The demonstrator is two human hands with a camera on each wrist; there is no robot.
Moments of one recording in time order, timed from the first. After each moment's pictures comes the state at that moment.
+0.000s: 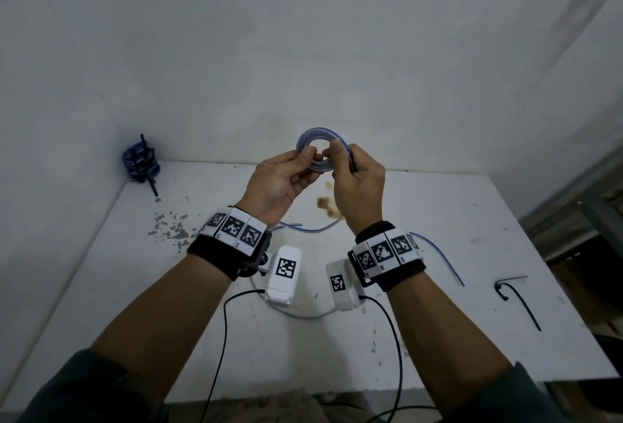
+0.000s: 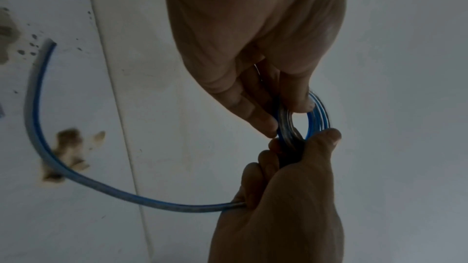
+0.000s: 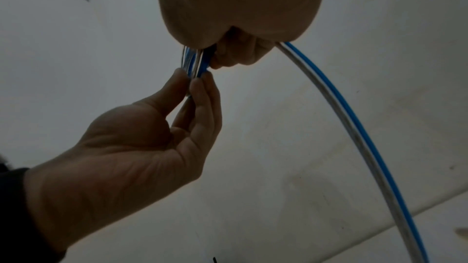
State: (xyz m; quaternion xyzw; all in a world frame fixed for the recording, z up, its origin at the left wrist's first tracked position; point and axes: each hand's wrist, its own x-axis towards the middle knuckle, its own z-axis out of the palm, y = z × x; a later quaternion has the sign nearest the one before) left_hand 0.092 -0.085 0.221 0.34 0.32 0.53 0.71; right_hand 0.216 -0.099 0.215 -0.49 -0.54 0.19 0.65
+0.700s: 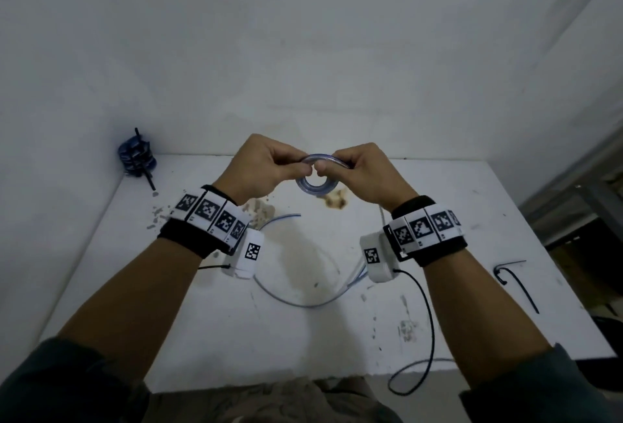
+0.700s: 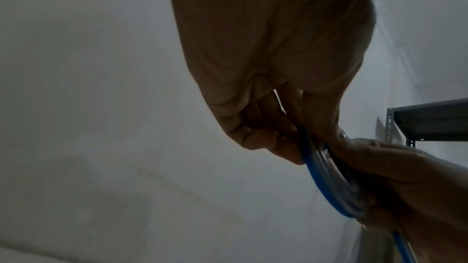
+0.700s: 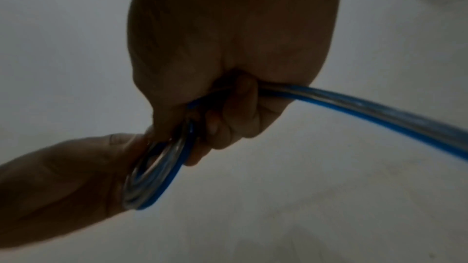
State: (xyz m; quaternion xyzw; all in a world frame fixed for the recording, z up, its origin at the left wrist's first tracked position) left_hand 0.058 -0.078 0.229 0.70 0.41 0.38 0.45; right_hand 0.262 -0.108 0.242 -0.54 -0.69 0.34 0.34
